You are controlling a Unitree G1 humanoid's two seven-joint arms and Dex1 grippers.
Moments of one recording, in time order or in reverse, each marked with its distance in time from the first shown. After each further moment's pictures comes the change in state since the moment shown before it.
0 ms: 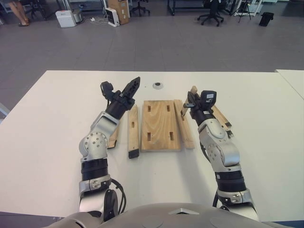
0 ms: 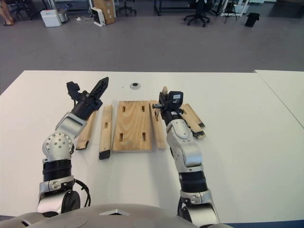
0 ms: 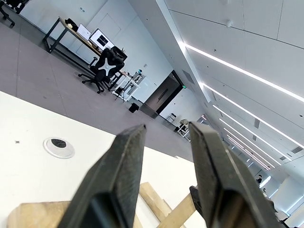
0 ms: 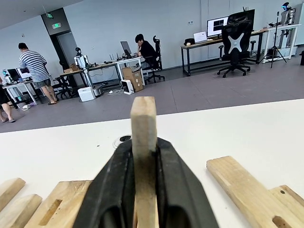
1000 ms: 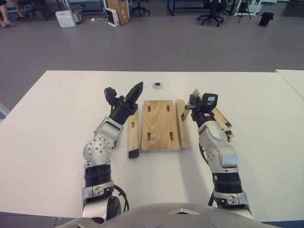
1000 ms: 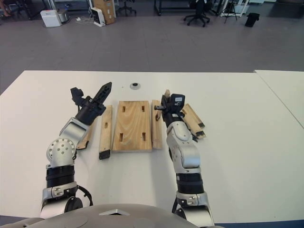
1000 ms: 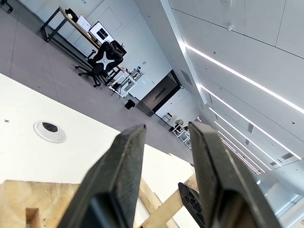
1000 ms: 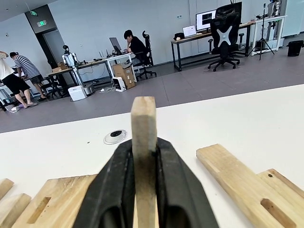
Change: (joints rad) left arm 0.063 -0.044 -0.024 -0.042 -0.032 0.007 0.021; right arm 0.024 0.067 -0.043 0.006 -0.070 0.006 0.016
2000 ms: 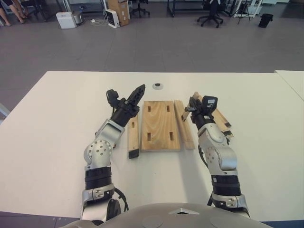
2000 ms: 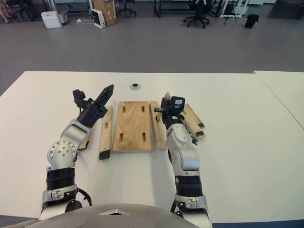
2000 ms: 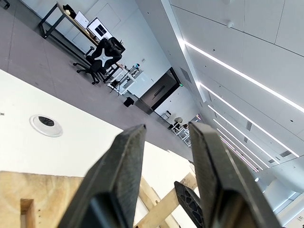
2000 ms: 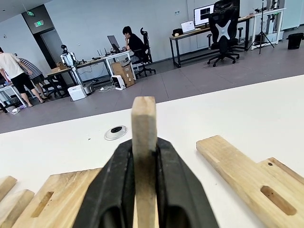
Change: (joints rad) left arm 0.030 -0.003 -0.025 -0.017 -0.007 0.002 0.007; right arm 0.015 0.018 -0.016 0.015 -0.003 0.010 0.027
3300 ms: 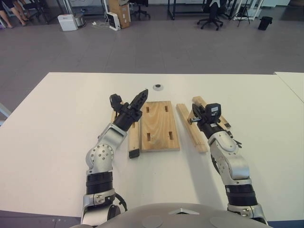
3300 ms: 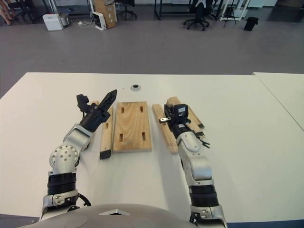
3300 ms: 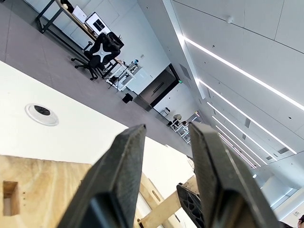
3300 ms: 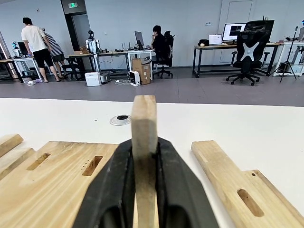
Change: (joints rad) left arm 0.050 -0.008 -0.042 -0.024 0.002 -0.005 -0.001; right arm 0.123 -0.179 0.048 -0.034 -0.018 -0.082 0.150
